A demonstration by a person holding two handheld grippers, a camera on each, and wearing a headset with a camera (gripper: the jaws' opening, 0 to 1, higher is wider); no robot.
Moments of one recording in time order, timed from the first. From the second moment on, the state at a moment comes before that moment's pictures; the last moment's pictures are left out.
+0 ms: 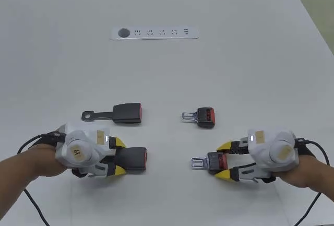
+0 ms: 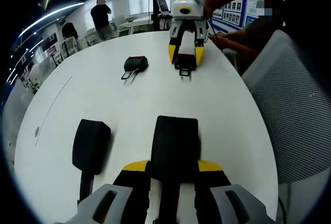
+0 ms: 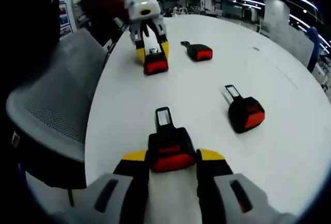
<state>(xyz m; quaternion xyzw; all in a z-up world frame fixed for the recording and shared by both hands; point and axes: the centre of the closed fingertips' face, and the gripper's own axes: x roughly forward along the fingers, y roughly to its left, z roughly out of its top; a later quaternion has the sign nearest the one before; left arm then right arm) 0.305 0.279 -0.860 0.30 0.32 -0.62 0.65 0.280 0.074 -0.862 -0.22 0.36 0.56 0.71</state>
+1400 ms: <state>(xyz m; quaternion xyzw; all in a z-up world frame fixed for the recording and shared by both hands) 0.304 0.277 -0.861 0.30 0.32 -0.62 0.65 0.295 0.186 -0.862 -0.21 0.31 0.59 0.71</state>
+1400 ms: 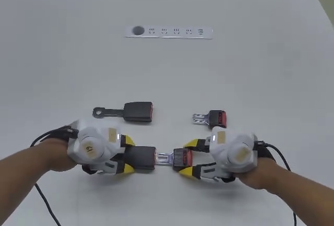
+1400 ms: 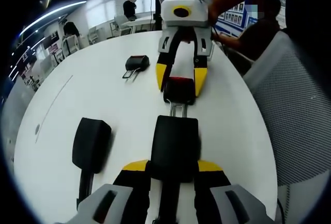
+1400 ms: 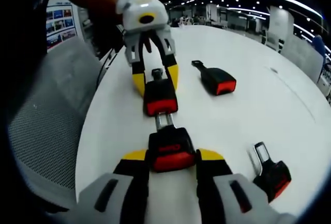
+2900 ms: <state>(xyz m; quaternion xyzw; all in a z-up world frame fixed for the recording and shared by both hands) 0.304 0.274 -0.865 0.31 0.33 -0.62 0.64 0.303 0.213 -0.861 -0.21 0.33 0.58 0.71</state>
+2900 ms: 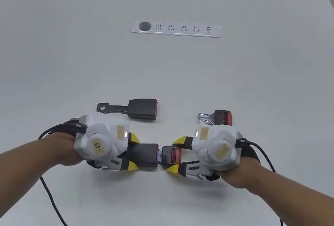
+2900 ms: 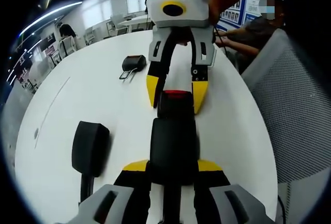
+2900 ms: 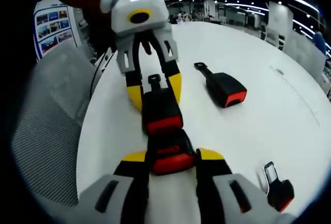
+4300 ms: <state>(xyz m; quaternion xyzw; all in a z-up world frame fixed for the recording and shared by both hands) 0.302 0.278 -0.859 0.28 0.29 -0.65 0.64 0.303 0.211 -0.861 -0.21 0.29 0.61 0.71</state>
